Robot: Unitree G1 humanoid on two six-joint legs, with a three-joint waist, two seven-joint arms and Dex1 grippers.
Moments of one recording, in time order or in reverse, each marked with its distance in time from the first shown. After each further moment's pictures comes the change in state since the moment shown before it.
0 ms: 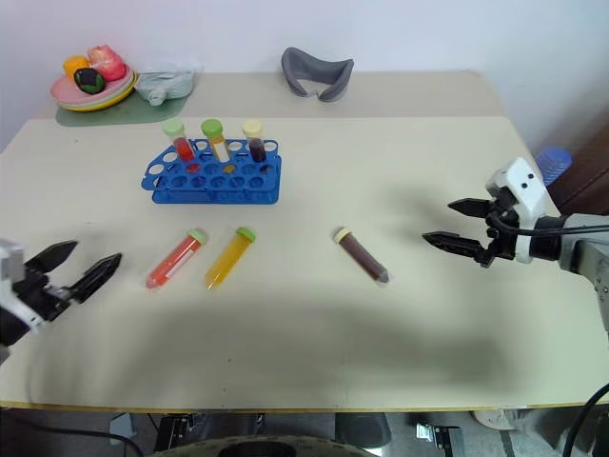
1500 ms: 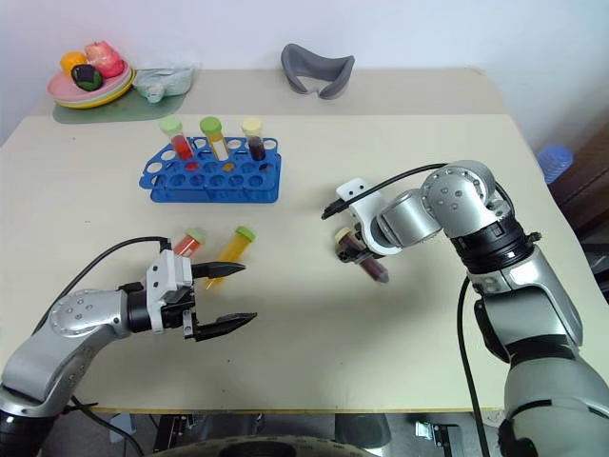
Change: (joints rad) left arm -0.181 0.074 -0.607 -0.040 0.189 -0.202 -0.307; right arm -0.732 0.360 0.687 0.306 0.872 0.780 -1.522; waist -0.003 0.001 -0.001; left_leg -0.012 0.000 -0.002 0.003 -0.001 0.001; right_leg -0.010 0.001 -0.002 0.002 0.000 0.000
